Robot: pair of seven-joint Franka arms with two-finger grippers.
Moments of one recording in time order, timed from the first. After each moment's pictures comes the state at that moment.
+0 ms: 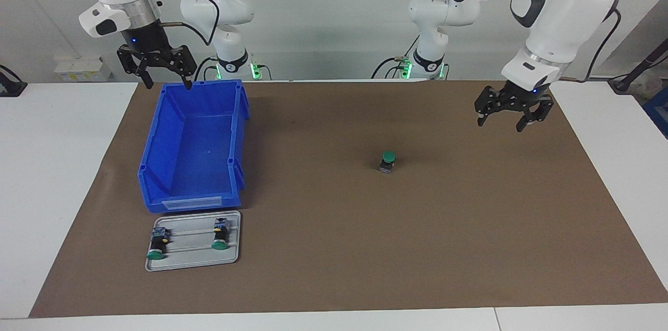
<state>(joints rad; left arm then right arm) -0.12 0.02 0.06 -1.61 -0.05 1.71 0.18 -0.01 -0.25 0.00 -1.88 0.01 1.75 0.09</state>
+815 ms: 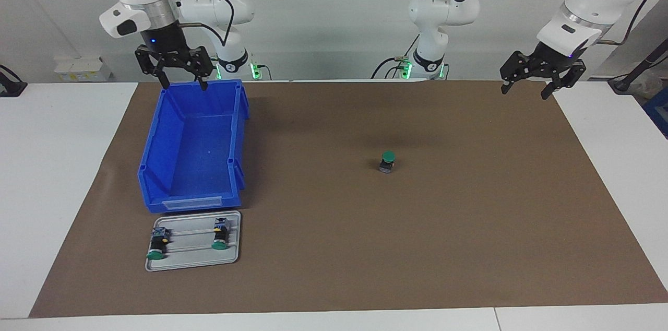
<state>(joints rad) -0.09 0.00 0.05 -1.53 -0.05 1.51 0.18 0.11 -0.15 0.06 -1.79 0.01 1.76 0.25</state>
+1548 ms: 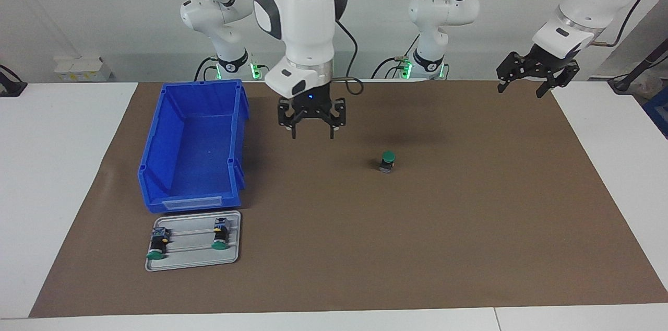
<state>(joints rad) -0.08 -0.02 0.06 -1.57 -0.05 1.52 0.18 0.53 0.48 0.07 -1.17 -0.12 1.80 0.70</state>
